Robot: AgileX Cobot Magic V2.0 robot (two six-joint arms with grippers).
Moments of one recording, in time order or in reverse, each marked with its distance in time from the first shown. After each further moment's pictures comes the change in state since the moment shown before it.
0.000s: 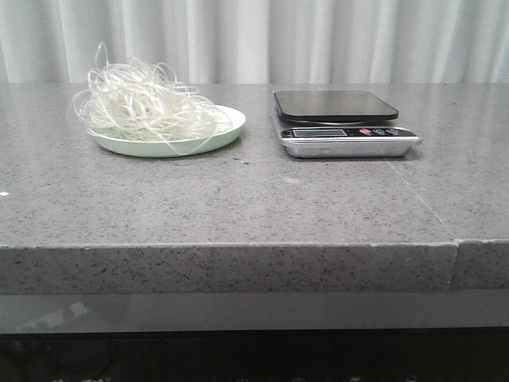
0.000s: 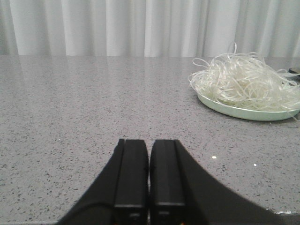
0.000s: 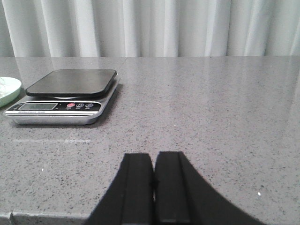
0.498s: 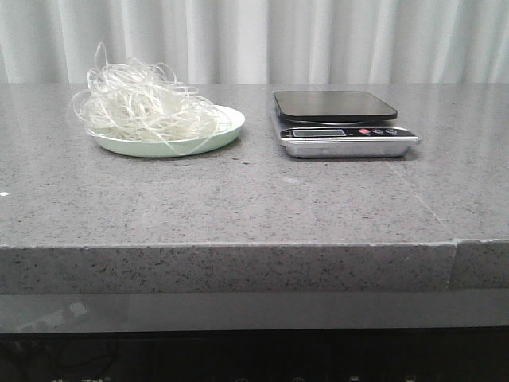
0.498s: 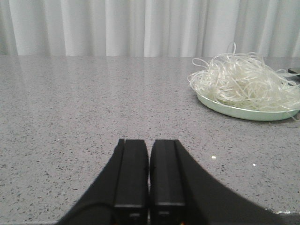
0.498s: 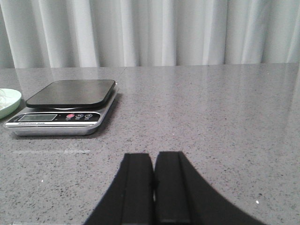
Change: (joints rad) left arm 0.000 0.000 0.000 0.000 0.000 0.000; right arm -0.008 0.000 0.000 0.013 -0.030 0.000
